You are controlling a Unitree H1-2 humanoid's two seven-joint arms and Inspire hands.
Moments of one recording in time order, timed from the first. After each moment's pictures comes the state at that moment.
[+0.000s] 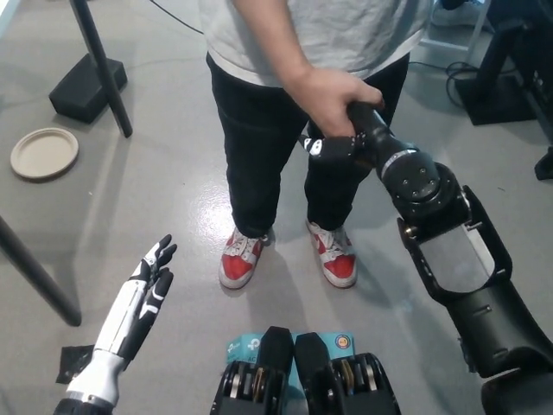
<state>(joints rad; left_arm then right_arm) -0.05 0.19 -0.05 -0.04 0.17 -0.08 -0.07 -0.86 -0.06 0.19 0.52 -0.25 0.31 0.11</state>
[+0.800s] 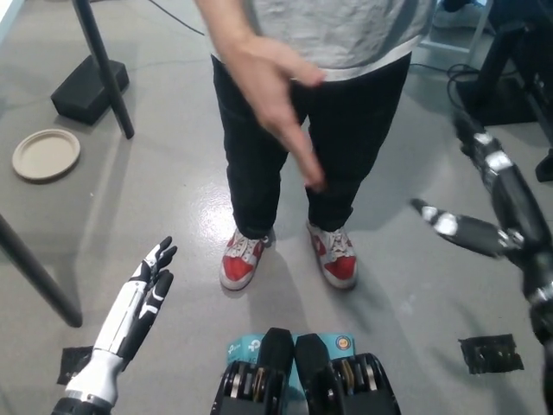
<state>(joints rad) -0.06 0.20 -0.05 -0.02 0.17 -0.08 -0.08 -0.26 -0.20 -0.03 -0.25 -0.05 0.19 0.16</state>
